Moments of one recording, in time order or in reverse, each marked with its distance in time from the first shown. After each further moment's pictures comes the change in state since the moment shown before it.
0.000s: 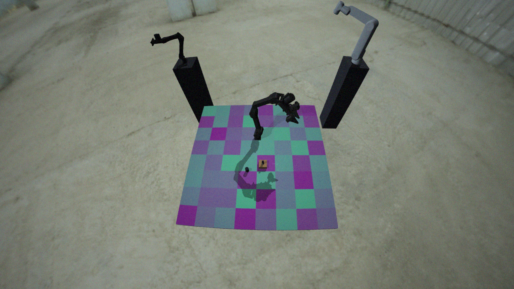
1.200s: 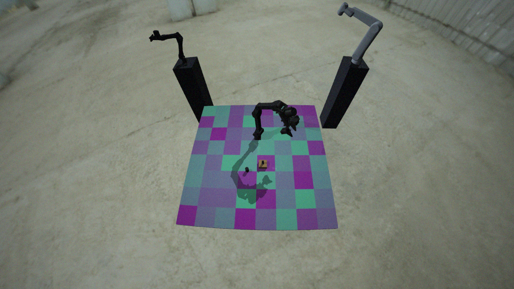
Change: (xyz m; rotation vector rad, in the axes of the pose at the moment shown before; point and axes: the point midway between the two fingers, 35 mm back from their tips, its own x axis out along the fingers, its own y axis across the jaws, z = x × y) arm 0.037 -0.071 -0.056 0.253 0.253 -0.072
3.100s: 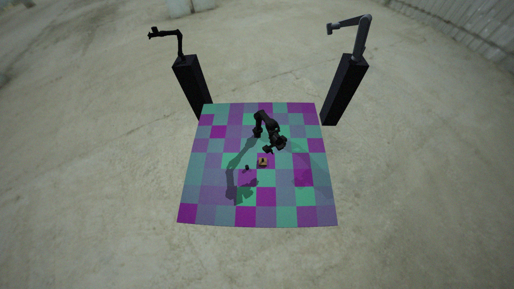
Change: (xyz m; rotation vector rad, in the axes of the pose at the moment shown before) arm 0.054 -0.158 -0.096 0.445 0.372 -0.109
